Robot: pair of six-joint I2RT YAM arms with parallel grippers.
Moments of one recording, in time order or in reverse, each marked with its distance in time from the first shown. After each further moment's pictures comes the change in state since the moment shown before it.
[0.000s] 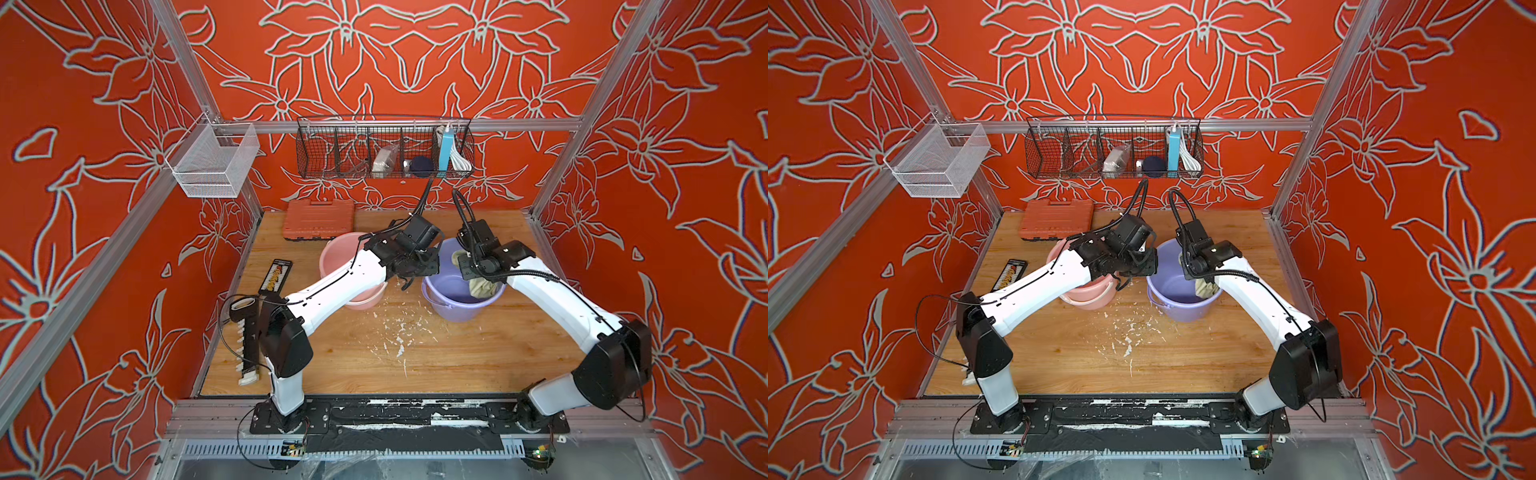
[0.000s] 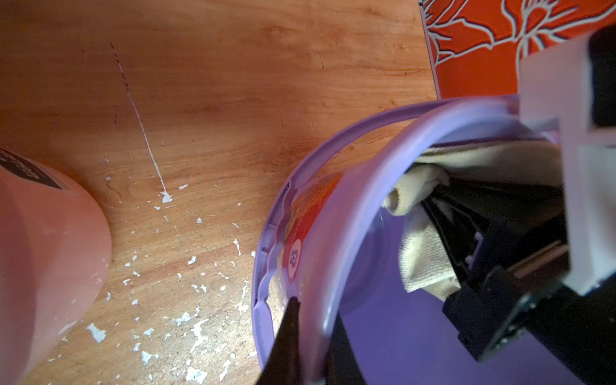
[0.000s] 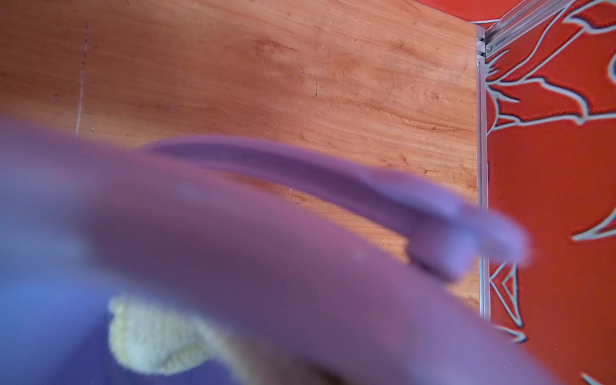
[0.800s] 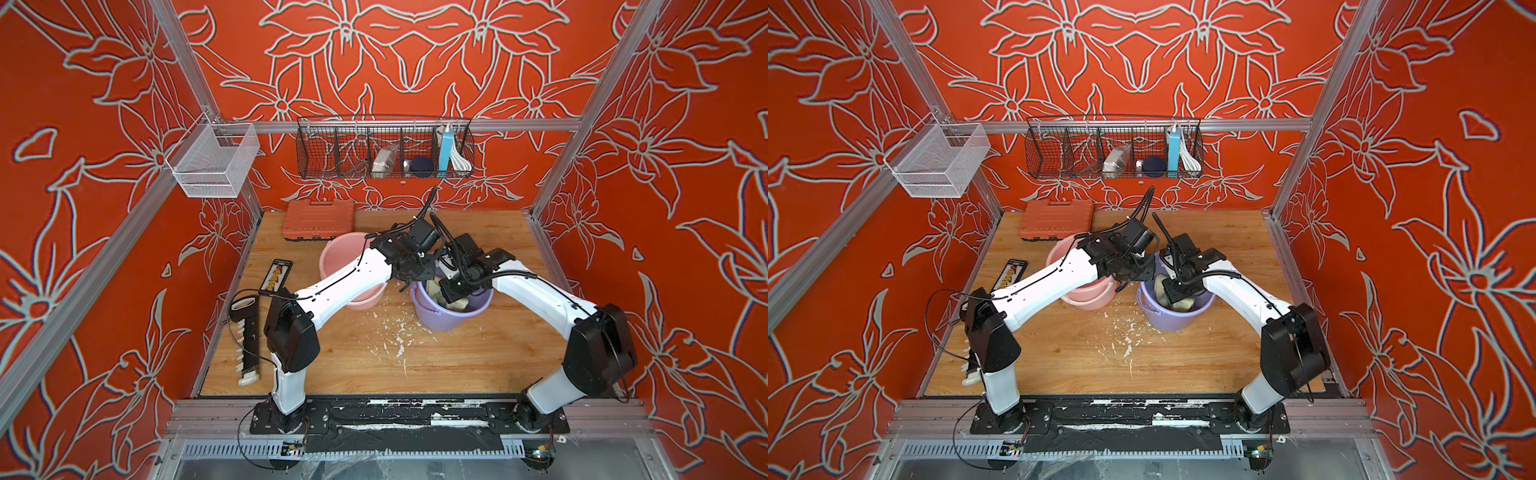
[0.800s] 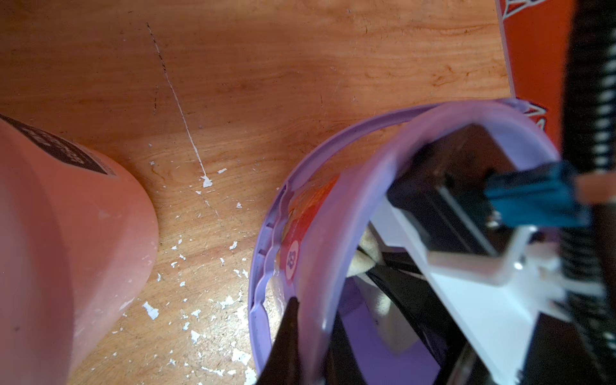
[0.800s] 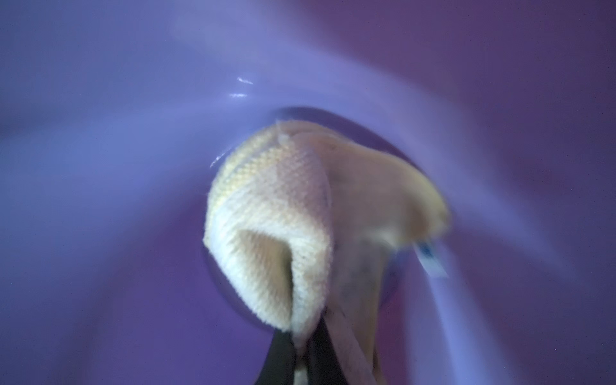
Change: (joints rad) left arm 0.011 0.053 0.015 -0.097 -0.018 0.052; right arm 0.037 0.118 -0.075 -0.003 -0.486 -0.132
